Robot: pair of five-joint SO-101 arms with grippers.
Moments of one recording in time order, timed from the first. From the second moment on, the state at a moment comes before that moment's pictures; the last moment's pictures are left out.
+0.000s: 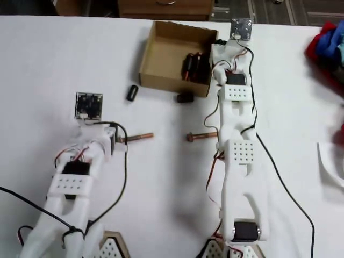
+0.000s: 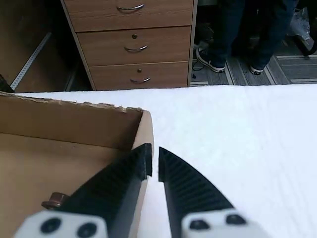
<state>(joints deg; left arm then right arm) -6.7 -42.5 74.7 17.5 1.1 -3.3 82.2 -82.3 32.8 -1.1</state>
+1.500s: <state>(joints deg) -25.2 -42.5 74.5 17.2 15.4 -21.5 57.6 -71.3 100.0 41.3</state>
